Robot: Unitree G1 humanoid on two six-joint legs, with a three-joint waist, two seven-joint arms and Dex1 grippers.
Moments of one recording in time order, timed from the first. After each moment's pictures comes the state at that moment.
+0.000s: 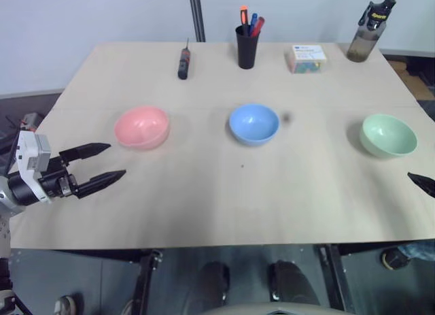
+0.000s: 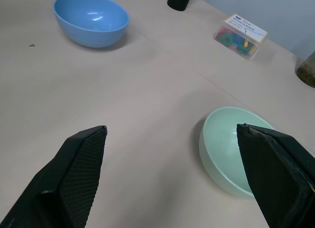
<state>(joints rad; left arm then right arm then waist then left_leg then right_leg) -0.06 0.98 0.51 0.22 -0.62 0.19 -1.37 0.32 -0.94 -0.83 -0.30 0.62 0.33 1.06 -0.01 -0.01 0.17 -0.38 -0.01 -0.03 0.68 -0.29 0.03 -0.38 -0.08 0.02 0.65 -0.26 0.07</state>
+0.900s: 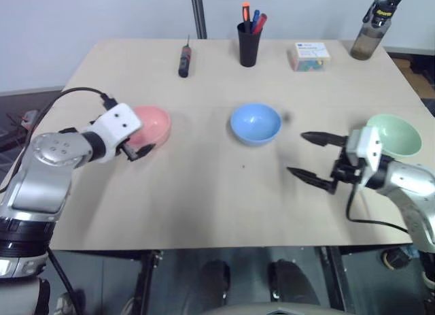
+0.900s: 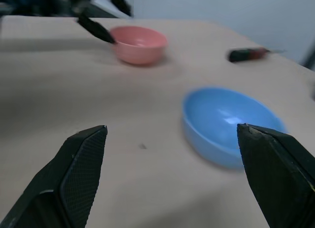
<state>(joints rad) -0.40 1.03 -0.05 -0.10 0.00 0.51 -0.78 -0.30 -0.63 0.03 -0.35 0.43 0.29 0.93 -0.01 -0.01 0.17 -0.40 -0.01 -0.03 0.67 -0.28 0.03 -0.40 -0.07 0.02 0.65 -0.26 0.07</state>
